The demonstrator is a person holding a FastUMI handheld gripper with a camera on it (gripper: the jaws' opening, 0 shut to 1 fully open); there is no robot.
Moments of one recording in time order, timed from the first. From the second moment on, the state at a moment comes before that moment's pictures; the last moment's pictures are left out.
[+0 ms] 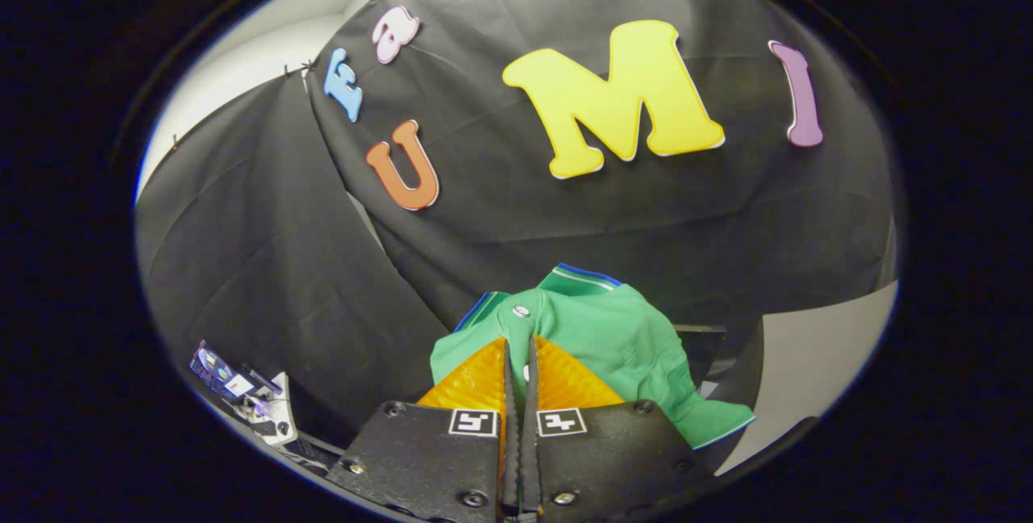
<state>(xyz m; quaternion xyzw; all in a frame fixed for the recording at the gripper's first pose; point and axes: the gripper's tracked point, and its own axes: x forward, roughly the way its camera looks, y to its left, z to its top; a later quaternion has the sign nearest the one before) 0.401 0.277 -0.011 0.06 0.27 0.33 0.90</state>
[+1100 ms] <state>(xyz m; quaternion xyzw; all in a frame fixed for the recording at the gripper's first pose) 0.444 0.311 -0.245 0.03 0.39 0.22 0.90</state>
